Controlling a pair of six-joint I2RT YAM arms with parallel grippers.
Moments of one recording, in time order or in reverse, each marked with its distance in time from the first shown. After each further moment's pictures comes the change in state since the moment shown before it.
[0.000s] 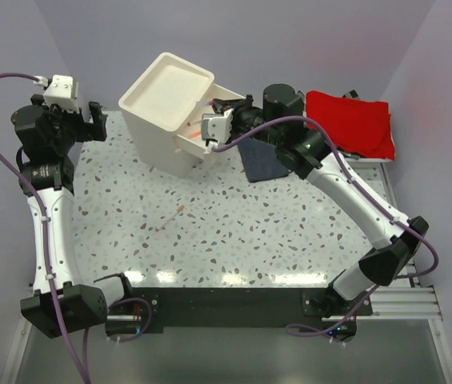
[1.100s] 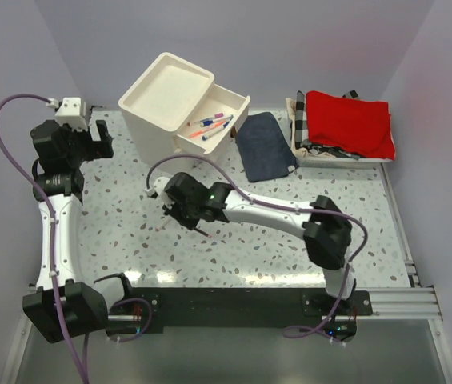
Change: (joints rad) left arm -0.008 -0.040 -0.208 0.020 -0.108 -0.058; right arm 0.400 0.426 -0.108 -0.252 0.291 1.206
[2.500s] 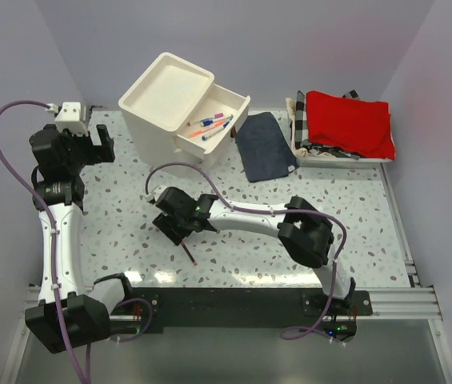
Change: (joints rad) left arm 0.000 -0.064 -0.032 -0.011 0.032 -0.017; right arm 0.032 0.103 0.004 0.061 0.118 0.185
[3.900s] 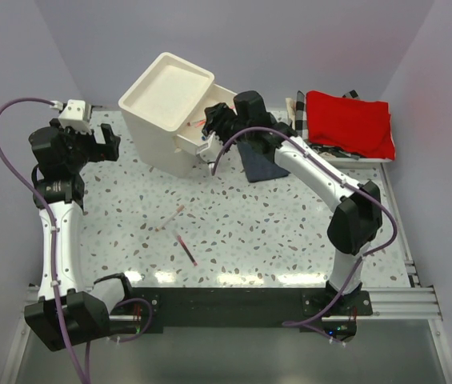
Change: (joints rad) left arm 0.000 0.016 0.000 0.055 0.132 0.016; right arm -0.518 -0.227 0.144 0.109 -0.429 -2.086
